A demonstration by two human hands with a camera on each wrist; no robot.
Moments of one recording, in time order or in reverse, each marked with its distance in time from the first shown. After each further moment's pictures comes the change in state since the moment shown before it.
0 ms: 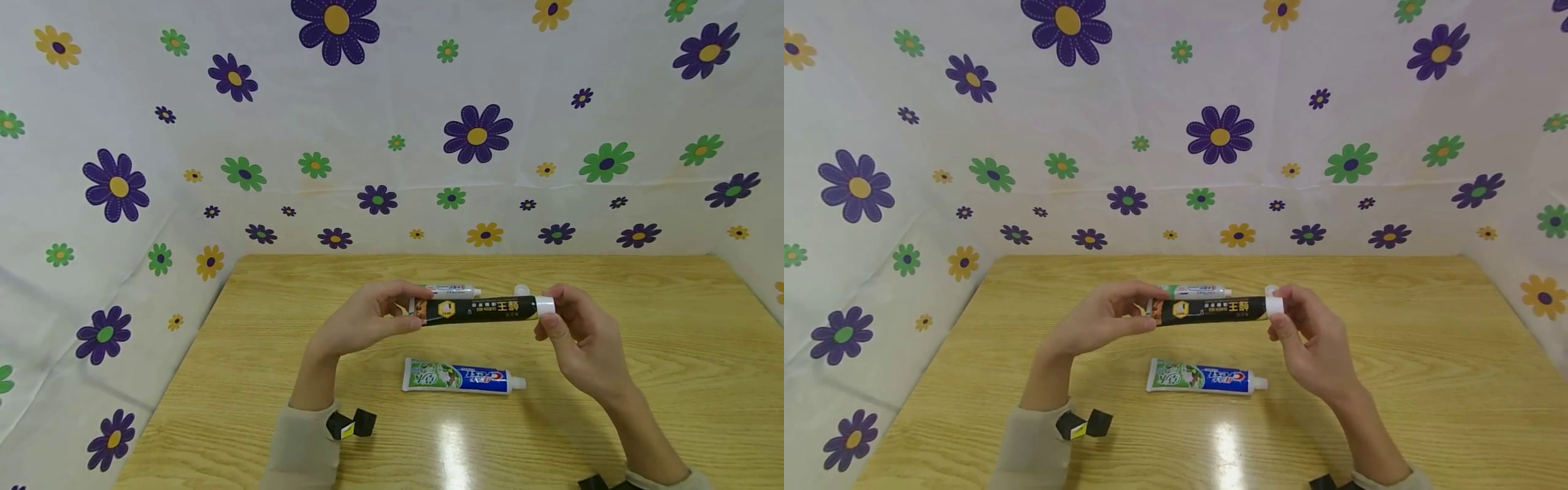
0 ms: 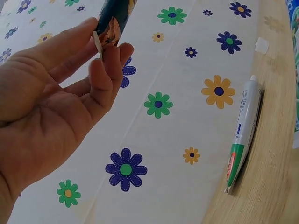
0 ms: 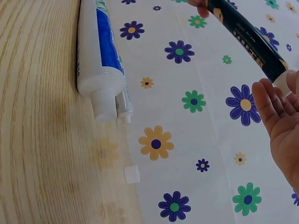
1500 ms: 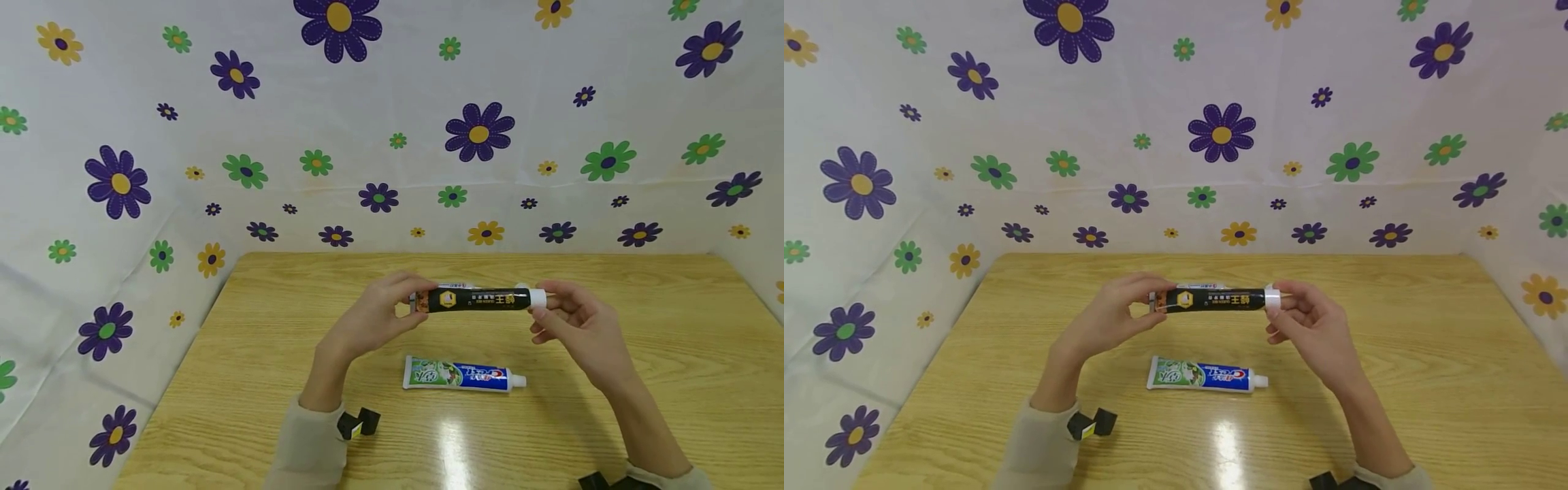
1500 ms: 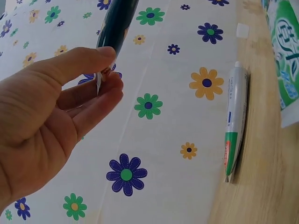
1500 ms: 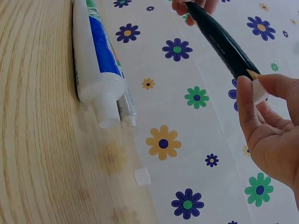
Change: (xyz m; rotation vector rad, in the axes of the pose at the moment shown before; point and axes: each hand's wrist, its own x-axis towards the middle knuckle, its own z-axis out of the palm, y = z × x) left_hand 0.008 0.002 0.011 0.509 0.095 0.117; right_hand 0.004 0.004 -0.010 0.304 -0.062 0.524
